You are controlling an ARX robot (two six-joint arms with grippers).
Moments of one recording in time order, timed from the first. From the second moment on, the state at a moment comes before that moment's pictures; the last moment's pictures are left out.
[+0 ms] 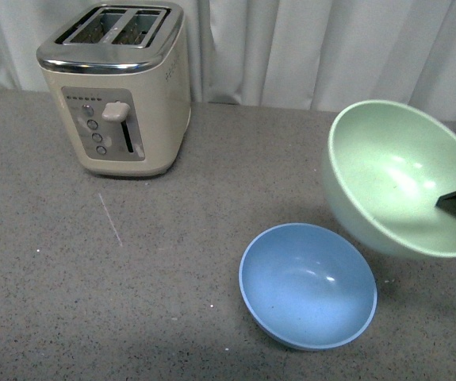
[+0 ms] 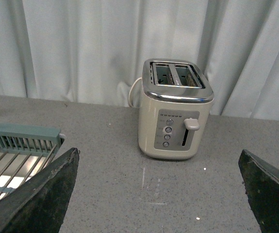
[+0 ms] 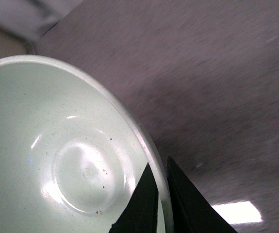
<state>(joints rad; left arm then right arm) 0.00 0.00 0.02 0.00 0.00 0.00 0.19 1.46 0.45 0.32 -0.12 0.66</state>
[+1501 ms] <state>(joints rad) 0.00 0.00 0.02 0.00 0.00 0.00 0.30 1.58 0.39 0.61 0.08 0.54</state>
